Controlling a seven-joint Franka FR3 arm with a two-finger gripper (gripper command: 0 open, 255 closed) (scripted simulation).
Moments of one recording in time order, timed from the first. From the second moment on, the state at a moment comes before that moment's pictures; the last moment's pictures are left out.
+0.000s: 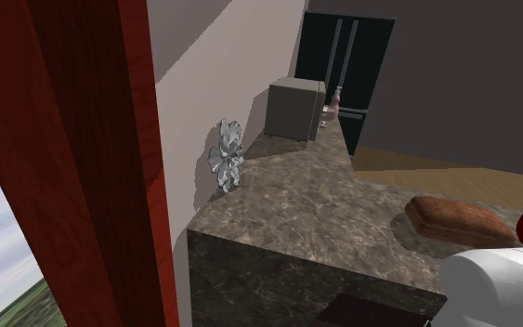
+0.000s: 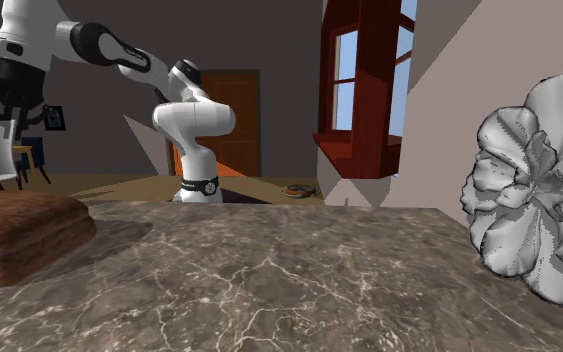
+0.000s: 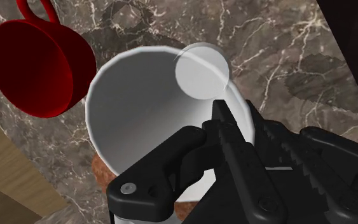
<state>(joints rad) -0.56 -1.27 -1.00 -2.54 -1.08 1.76 -1.07</state>
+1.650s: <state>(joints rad) -0.58 -1.27 -1.20 -2.65 -1.26 1.90 -1.02</state>
